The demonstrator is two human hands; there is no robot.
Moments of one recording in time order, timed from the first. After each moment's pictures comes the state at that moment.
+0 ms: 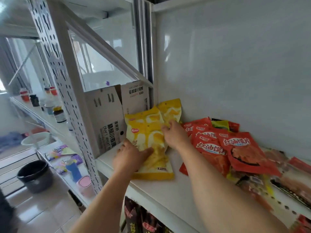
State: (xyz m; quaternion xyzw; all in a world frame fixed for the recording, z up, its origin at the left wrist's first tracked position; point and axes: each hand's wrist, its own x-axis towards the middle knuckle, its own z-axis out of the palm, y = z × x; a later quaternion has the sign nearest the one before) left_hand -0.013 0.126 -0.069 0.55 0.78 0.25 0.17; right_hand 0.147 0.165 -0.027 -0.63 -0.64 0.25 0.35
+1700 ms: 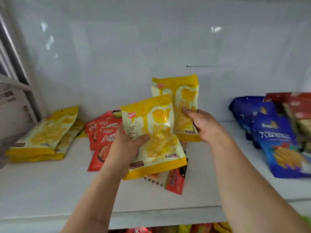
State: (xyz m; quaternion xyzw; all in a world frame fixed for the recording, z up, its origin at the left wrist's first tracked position) left_hand 0.187 0.041 -0.029 0.60 0.33 0.39 0.61; right_hand 0.416 -0.046 0.014 -0.62 -0.24 0.33 0.67
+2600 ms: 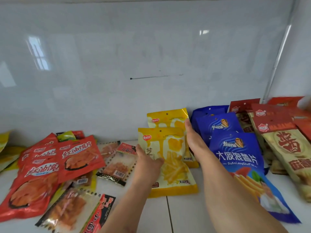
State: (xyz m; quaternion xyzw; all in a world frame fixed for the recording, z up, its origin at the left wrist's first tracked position) left_hand 0.447 -0.042 -0.061 0.67 0.44 0.29 0.52; right_hand 0.620 -0.092 -0.030 -0.73 -0.23 0.25 0.59
